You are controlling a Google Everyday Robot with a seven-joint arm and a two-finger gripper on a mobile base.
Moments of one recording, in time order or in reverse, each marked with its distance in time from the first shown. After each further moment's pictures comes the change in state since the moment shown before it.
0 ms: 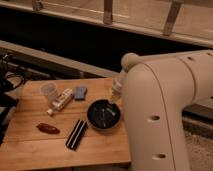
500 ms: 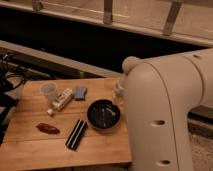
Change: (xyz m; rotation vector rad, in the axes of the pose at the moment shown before) arm 0.005 -0.027 0.006 0.106 -0.071 -0.023
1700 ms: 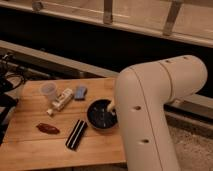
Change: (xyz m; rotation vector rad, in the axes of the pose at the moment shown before) arm 0.009 -0.049 0.075 0.006 0.136 0.068
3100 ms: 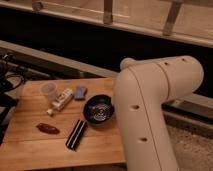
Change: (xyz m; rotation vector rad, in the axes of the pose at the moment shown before) arm -0.022 0.035 -0.041 -0.058 0.034 -0.127
